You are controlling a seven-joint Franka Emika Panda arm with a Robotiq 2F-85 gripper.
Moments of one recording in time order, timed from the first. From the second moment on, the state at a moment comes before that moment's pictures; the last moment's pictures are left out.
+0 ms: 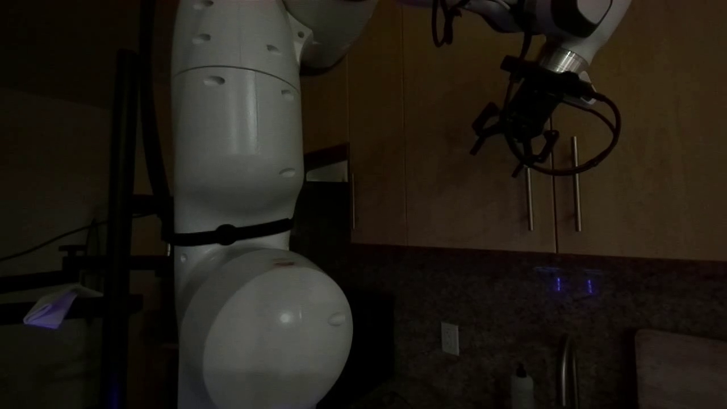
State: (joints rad) arm -0.07 -0.04 -0.20 -1.55 0.56 1.23 -0.46
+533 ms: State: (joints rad) arm -0.14 -0.05 -0.24 -1.54 0.65 1.29 -0.49
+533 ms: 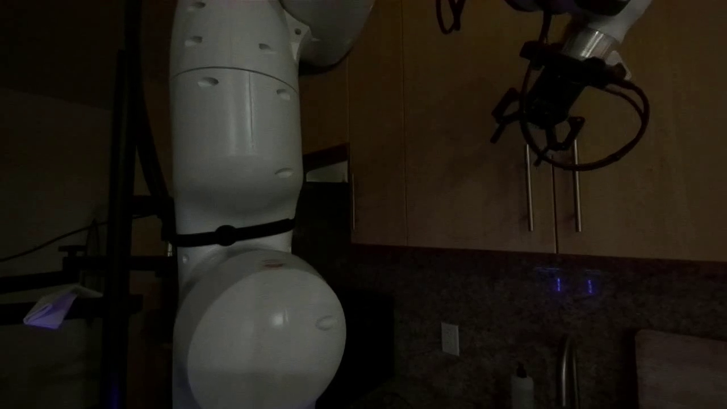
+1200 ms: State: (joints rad) arm -0.19 -0.12 -0.24 -1.68 0.77 1.60 -0.67
